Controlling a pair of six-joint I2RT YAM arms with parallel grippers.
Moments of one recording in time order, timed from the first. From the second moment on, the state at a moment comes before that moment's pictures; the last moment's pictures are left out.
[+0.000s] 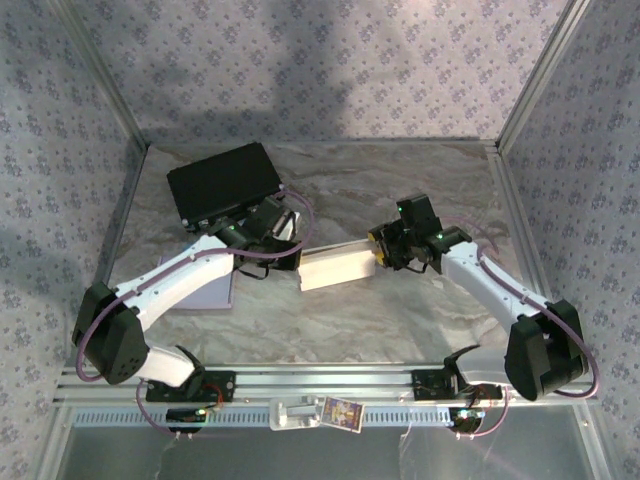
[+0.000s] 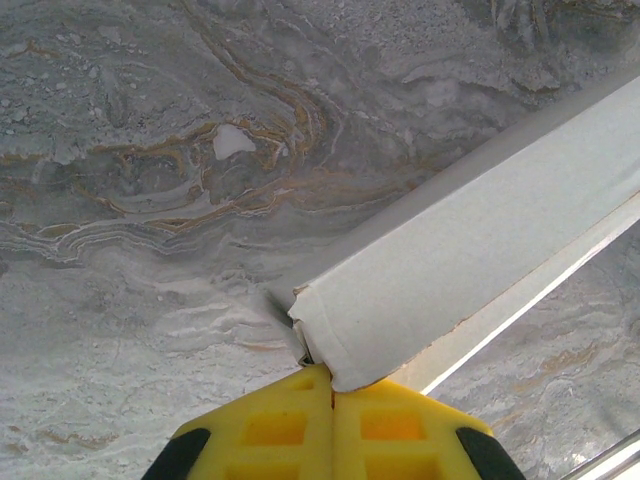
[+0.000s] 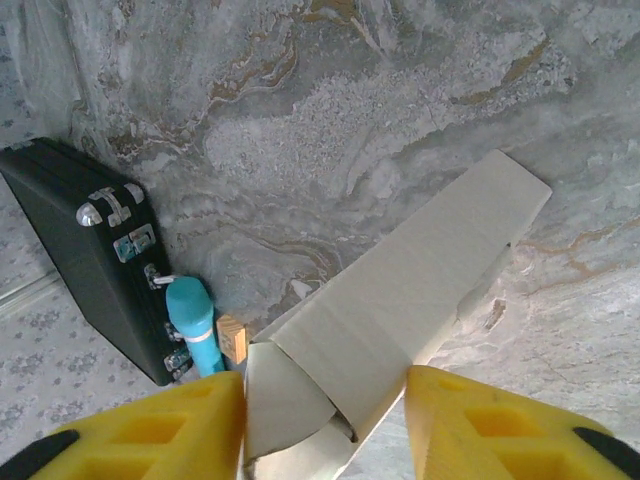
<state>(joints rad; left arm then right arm) -0.73 1.42 1.11 -0.74 0.09 -0.49 0.42 1.30 0.91 -0.50 -0.25 1.53</state>
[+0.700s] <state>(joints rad) -0.61 1.22 1.01 -0.67 0.23 -0.90 0.43 1.29 0.88 -0.47 -0.25 1.53</state>
